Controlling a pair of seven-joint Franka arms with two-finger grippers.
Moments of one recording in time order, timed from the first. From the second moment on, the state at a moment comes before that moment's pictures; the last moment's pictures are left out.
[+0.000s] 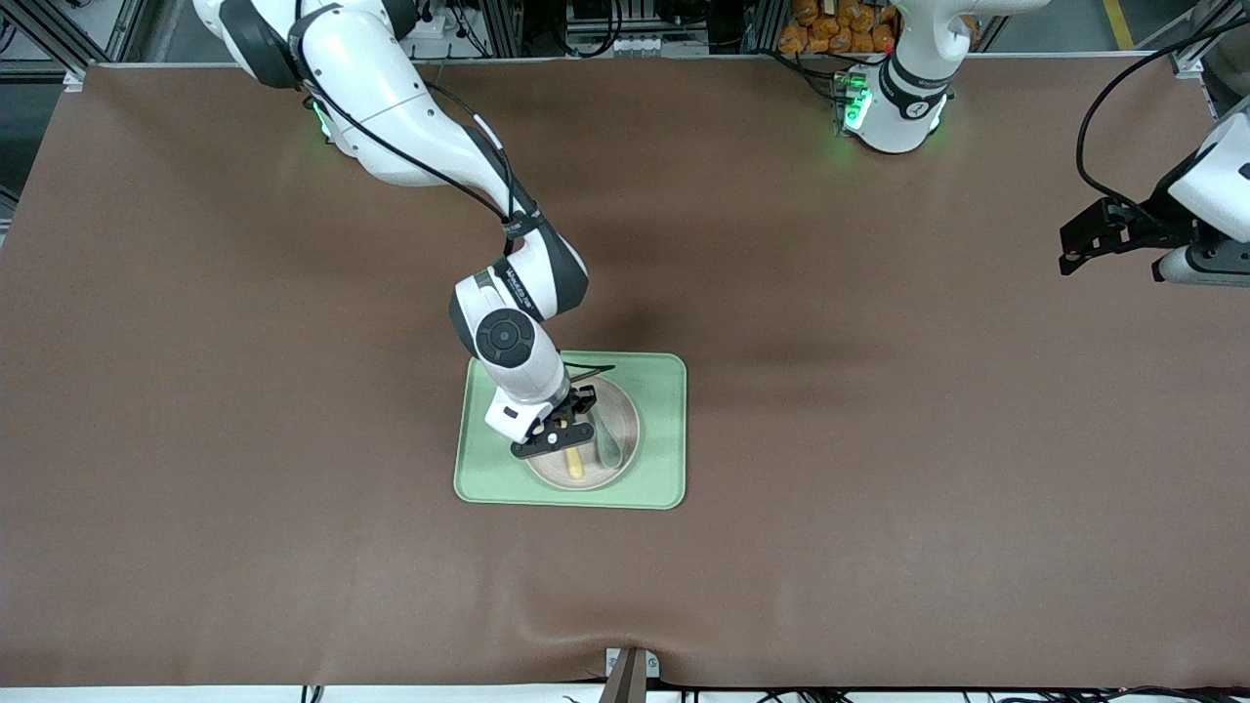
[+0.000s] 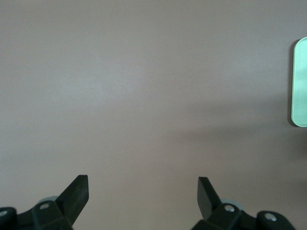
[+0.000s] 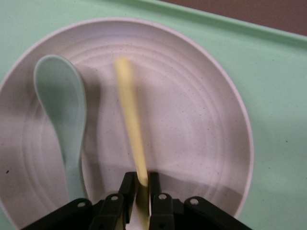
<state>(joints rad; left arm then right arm) -0.07 -0.03 0.00 -1.63 0.03 1.64 0.04 0.66 0.84 -0.10 -1.46 0.17 2.37 0.25</state>
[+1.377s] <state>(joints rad) -0.07 -0.01 0.02 -1.62 0.03 1.64 0.04 0.46 0.74 -0.11 -1.48 0.18 2.13 0.26</state>
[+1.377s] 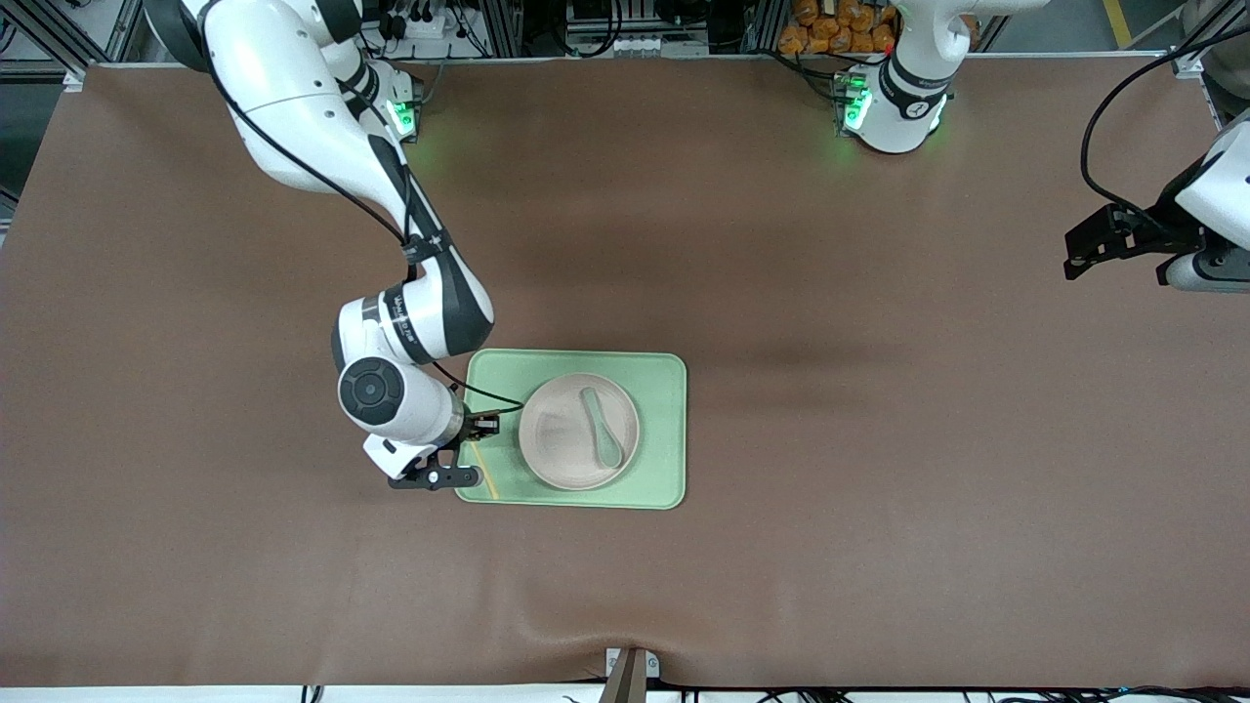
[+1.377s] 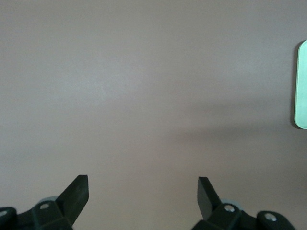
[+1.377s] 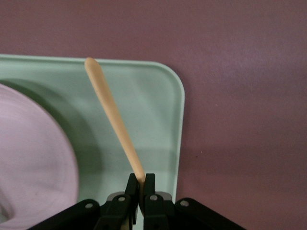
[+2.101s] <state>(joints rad) -0.06 -0.01 0.02 -1.62 0.03 1.64 0.04 0.47 0.75 -0.10 -1.55 0.27 2.19 0.33</state>
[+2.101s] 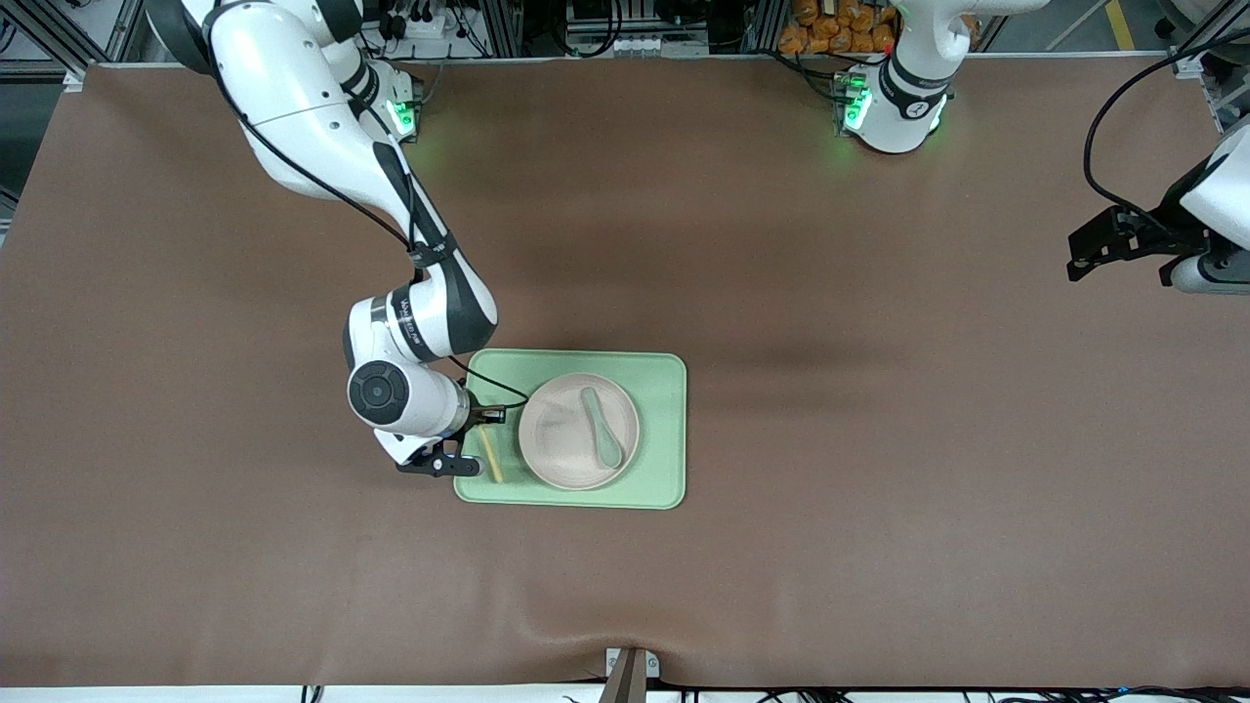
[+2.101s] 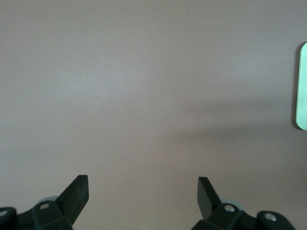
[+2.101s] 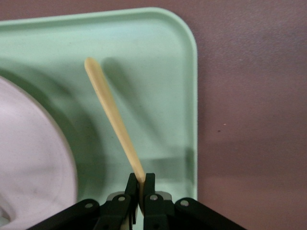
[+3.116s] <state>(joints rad) -0.05 -0.01 0.02 -1.62 0.03 1.64 0.04 0.48 0.72 -0.11 -1.59 0.28 2.24 0.35</state>
